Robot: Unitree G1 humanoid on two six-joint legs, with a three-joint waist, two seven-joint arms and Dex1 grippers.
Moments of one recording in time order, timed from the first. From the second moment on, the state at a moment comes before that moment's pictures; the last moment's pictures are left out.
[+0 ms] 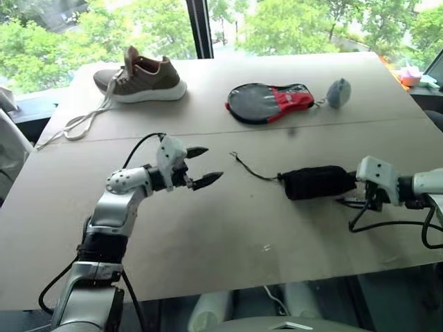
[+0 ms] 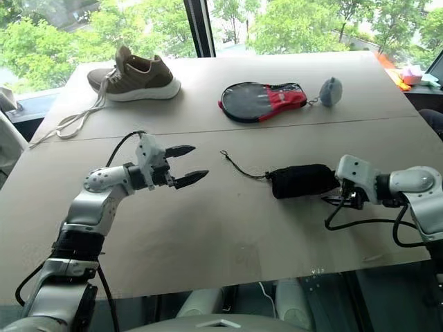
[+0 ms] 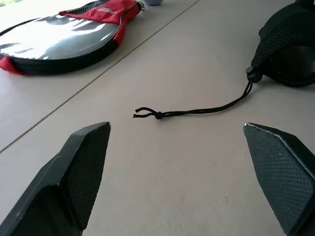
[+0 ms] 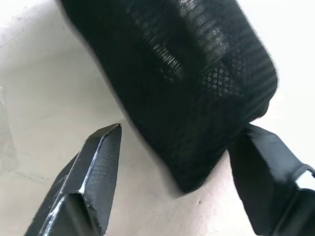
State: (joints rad) left arm -0.48 0.60 -0.03 0.27 -0.30 0.08 -1.09; right arm -0.29 -0.97 0.06 0.06 0.17 0.25 1.20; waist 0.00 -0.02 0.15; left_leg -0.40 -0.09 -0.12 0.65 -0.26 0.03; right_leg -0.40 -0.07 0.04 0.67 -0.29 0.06
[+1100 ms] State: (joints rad) left arm -1.24 0.34 -0.35 1.33 0.29 -0.55 -1.26; right arm -0.19 -0.82 -0.23 -0.66 0.82 0.79 0.87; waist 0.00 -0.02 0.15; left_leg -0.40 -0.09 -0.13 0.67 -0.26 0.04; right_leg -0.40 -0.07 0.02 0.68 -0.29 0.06
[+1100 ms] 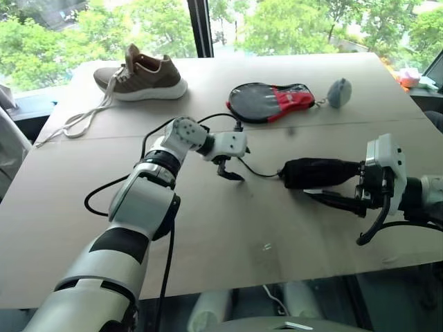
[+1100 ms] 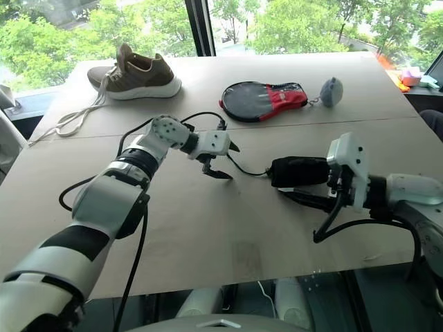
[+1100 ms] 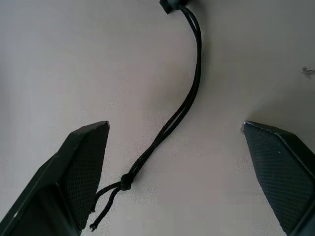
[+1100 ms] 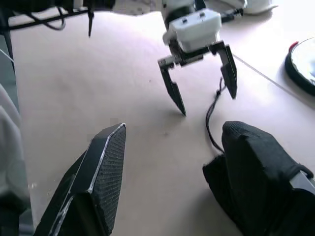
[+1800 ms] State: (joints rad) left arm -1.21 0.39 -0.29 1.34 0.33 -0.47 -1.29; right arm -0.21 -0.81 -0.16 -0.73 0.90 0.82 0.71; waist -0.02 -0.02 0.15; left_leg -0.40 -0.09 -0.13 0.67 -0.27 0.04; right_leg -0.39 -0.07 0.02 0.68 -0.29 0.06
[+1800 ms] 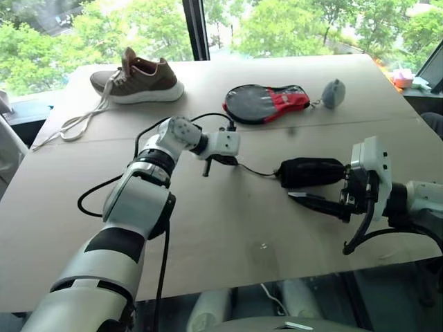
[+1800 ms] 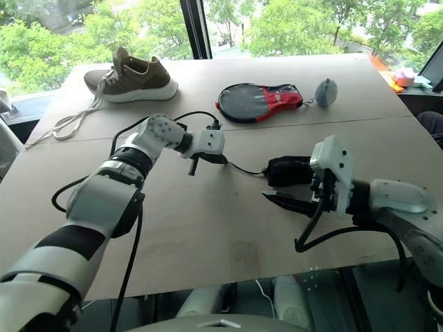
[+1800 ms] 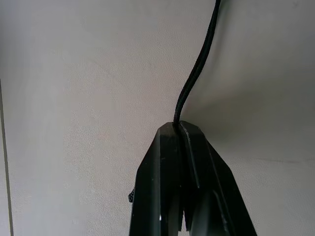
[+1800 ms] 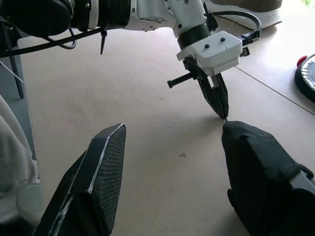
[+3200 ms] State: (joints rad) left arm -0.73 0.27 0.23 0.42 -0.36 0.33 -0.73; right arm -0.83 -0.22 0.28 0.09 0.26 0.89 0.45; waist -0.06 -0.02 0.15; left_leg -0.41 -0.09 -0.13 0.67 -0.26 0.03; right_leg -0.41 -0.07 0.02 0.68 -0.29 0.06
